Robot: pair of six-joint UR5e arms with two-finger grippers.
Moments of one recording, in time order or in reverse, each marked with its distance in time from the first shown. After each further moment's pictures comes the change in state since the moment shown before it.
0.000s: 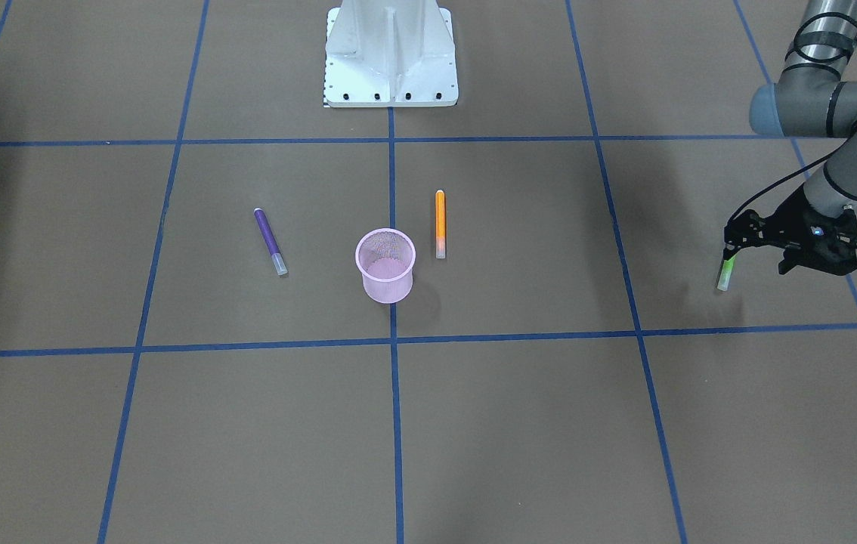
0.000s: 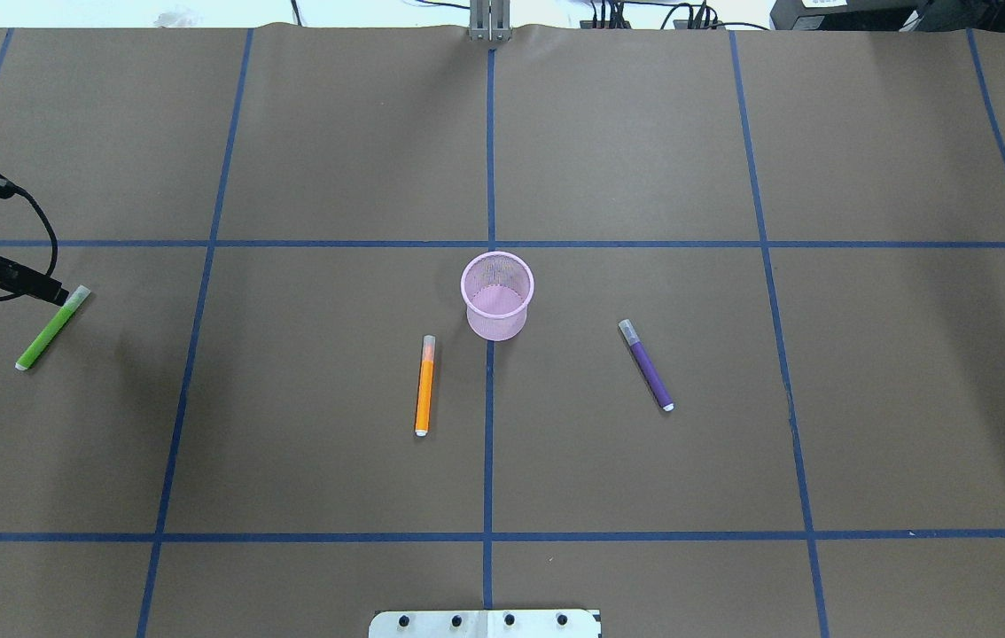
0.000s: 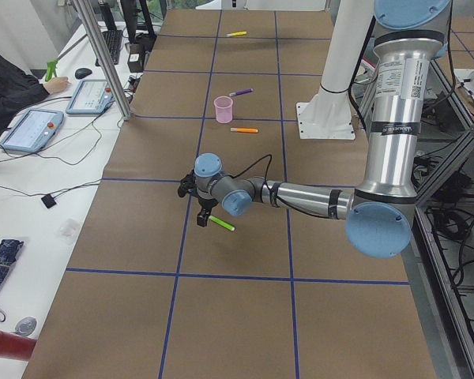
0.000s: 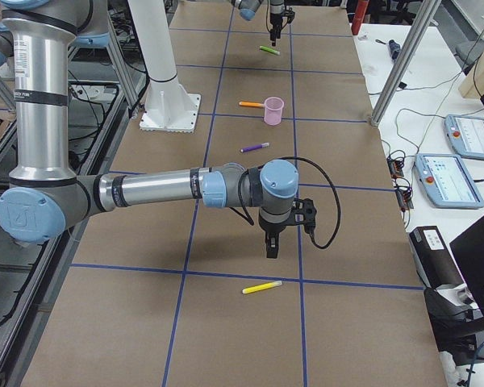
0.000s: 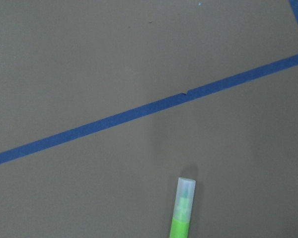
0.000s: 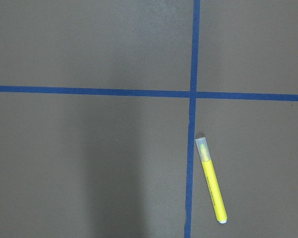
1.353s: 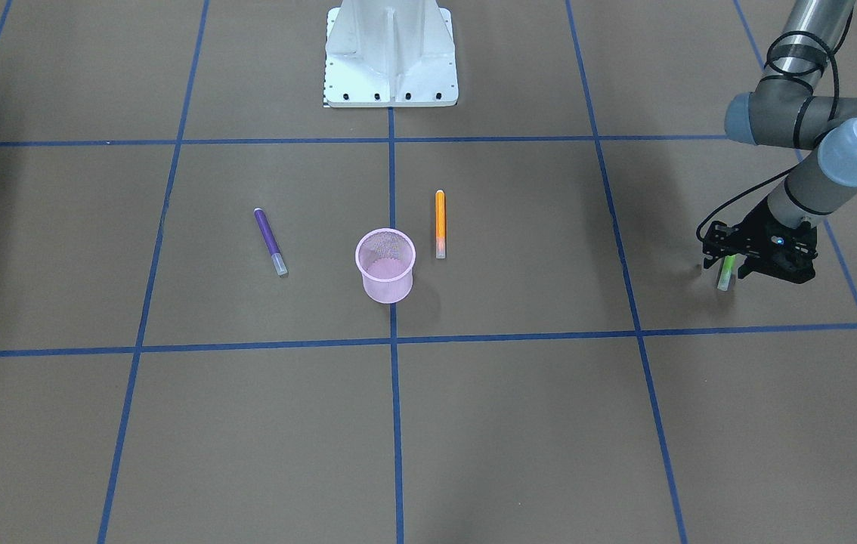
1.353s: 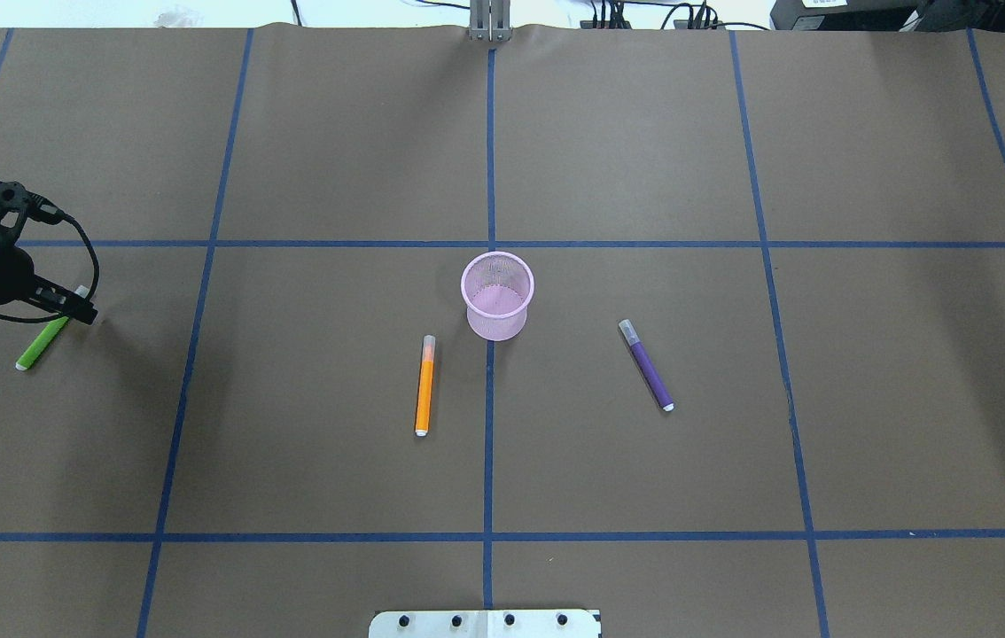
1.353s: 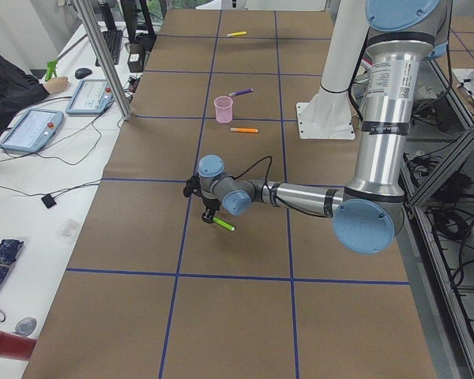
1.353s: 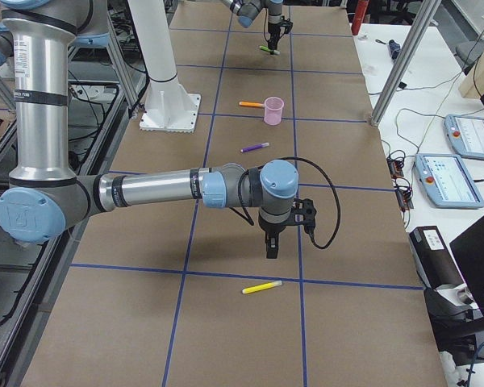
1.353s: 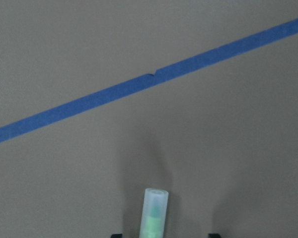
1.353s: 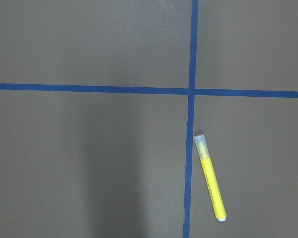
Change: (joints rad) left arm 0.063 -0.028 0.045 -0.007 0.027 -0.003; right arm -0.001 0.002 -0.001 0.002 -0.002 0.001
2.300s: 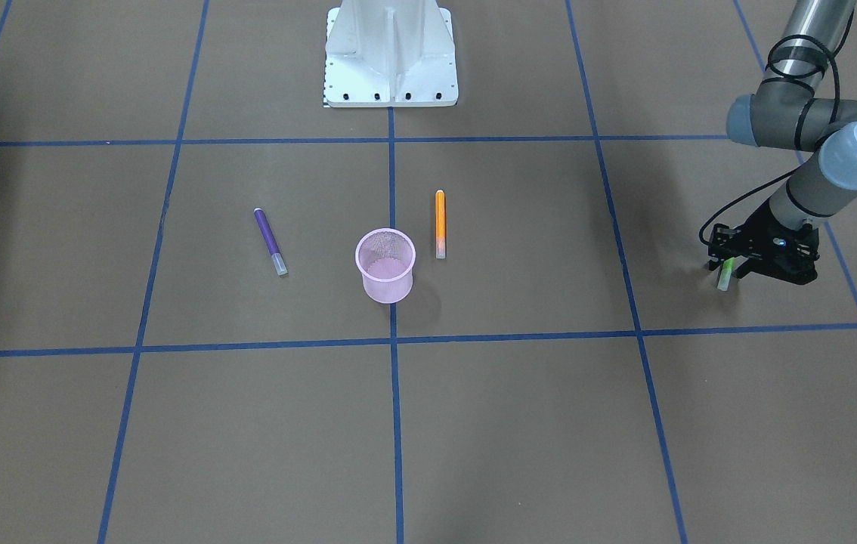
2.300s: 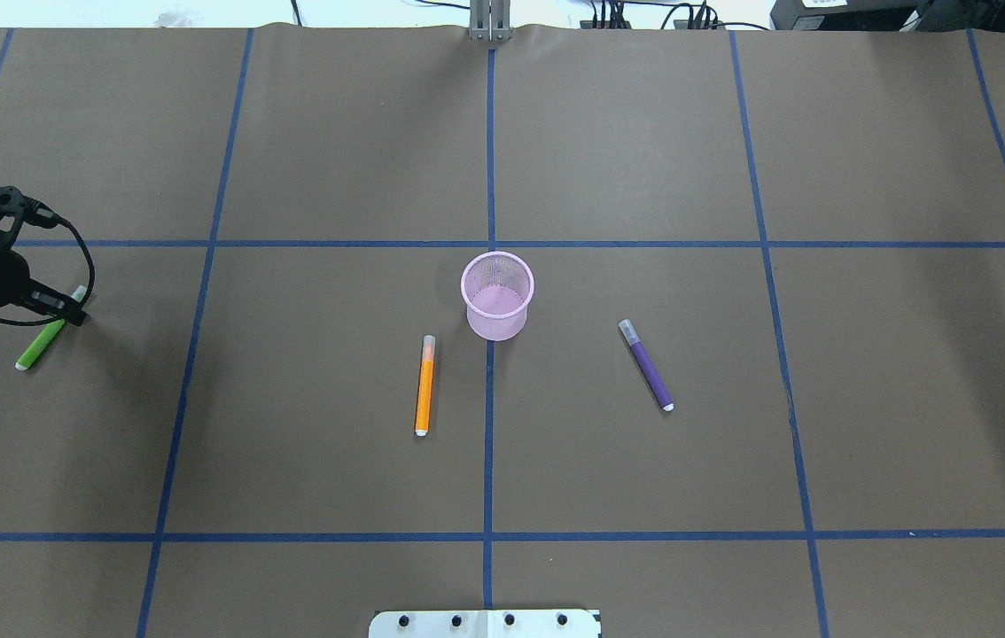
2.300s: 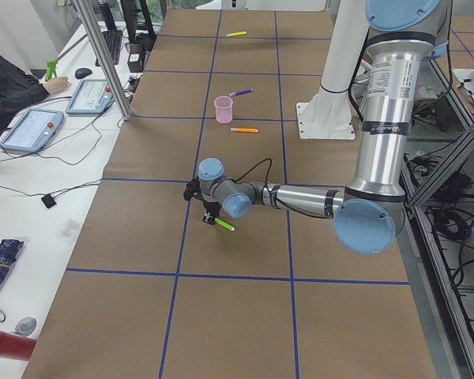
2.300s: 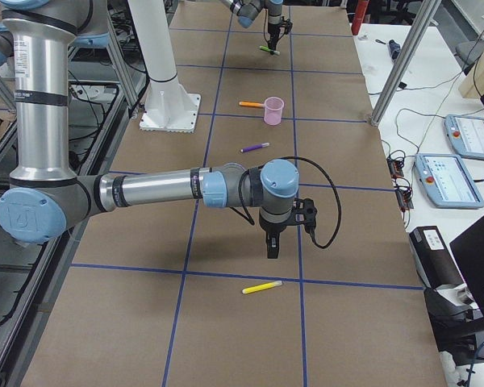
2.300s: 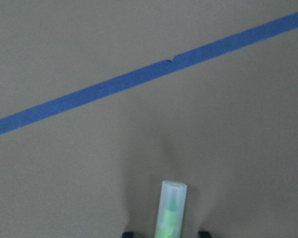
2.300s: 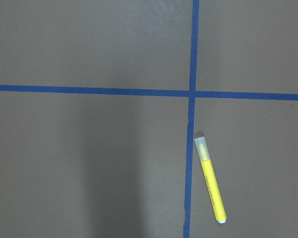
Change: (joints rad) left arm -0.001 0.003 0.016 -0.002 -0.002 0.000; right arm 0.000 0.002 -0.001 0.000 -0.005 -0.001
